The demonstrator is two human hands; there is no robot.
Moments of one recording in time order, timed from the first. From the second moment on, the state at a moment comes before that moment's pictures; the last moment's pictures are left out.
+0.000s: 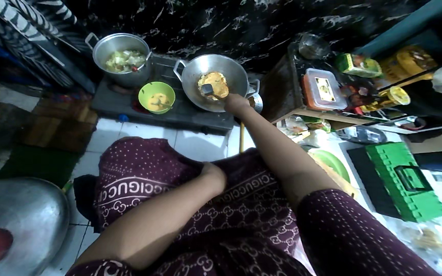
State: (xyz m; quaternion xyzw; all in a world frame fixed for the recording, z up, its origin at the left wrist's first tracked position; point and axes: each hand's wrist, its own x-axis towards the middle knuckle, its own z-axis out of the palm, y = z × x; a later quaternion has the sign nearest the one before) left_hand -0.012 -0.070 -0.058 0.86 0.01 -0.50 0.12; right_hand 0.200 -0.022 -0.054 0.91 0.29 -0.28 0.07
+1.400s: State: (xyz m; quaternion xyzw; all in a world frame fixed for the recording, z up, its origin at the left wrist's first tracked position) left_hand -0.009 -0.069 -0.061 0.86 -0.01 -0.51 0.10; right_hand 0.222 -0.022 -0.035 0.93 0.26 -0.25 0.07
